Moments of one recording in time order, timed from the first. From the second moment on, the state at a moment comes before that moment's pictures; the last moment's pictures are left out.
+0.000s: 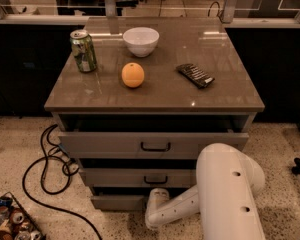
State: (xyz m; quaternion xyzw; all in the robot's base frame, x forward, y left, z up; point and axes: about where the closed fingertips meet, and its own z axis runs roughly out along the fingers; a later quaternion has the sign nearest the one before) arm 0.459 -0.008 0.147 -0.68 0.73 0.03 0.06
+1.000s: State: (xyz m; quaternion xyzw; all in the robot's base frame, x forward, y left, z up) arm 0.459 -0.007 0.147 -0.68 0.73 0.03 0.06
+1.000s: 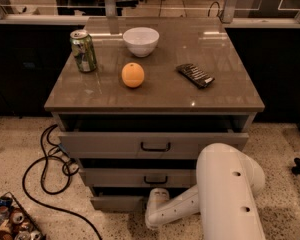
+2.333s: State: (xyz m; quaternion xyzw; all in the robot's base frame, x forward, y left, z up) arm 0.429 0.003 0.153 -0.70 0.71 0.05 0.05
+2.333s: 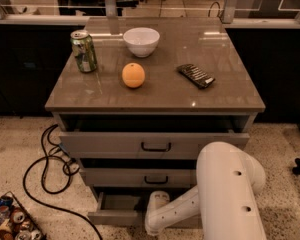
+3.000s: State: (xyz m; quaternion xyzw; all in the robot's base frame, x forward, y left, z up) arm 0.396 0.013 0.160 -0.71 0.70 0.07 0.04
